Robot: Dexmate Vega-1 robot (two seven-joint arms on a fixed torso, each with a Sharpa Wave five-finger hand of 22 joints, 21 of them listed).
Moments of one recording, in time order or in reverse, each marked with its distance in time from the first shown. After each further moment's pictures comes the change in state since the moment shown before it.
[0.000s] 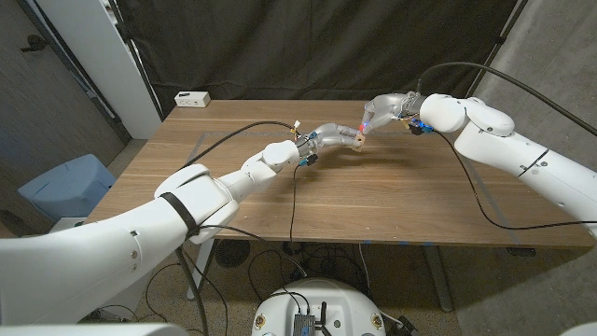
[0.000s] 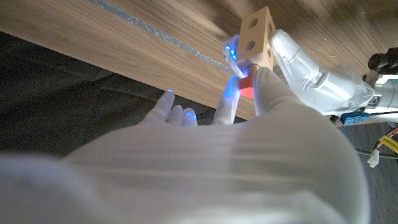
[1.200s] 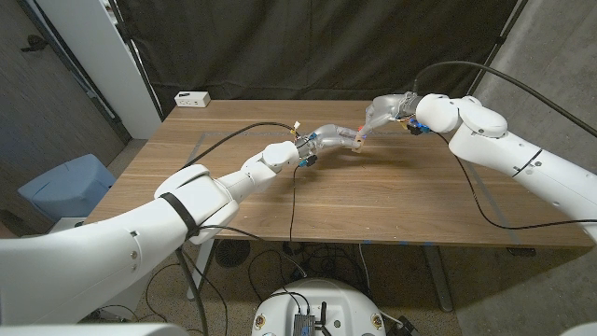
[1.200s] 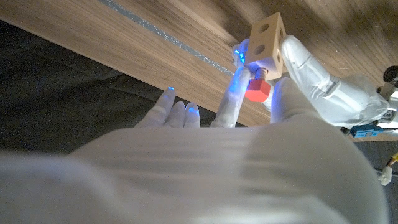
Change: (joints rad) left arm 0.003 0.001 -0.001 0.002 -0.002 0.006 -0.008; left_hand 0.000 0.000 0.000 0.000 0.000 0.001 -0.001 -0.001 0.000 0.000 0.000 0.000 0.000 0.000 0.000 0.000 0.000 0.000 0.000 0.000 0.000; right arm 0.025 0.013 -0.043 -0.017 -0.092 -0.060 0.047; right_hand -0.202 -0.056 -0.102 0.063 -0.011 0.122 0.057 0.088 0.057 0.085 0.015 0.012 0.000 0.041 -0.009 0.015 0.010 0.037 -0.012 0.004 0.000
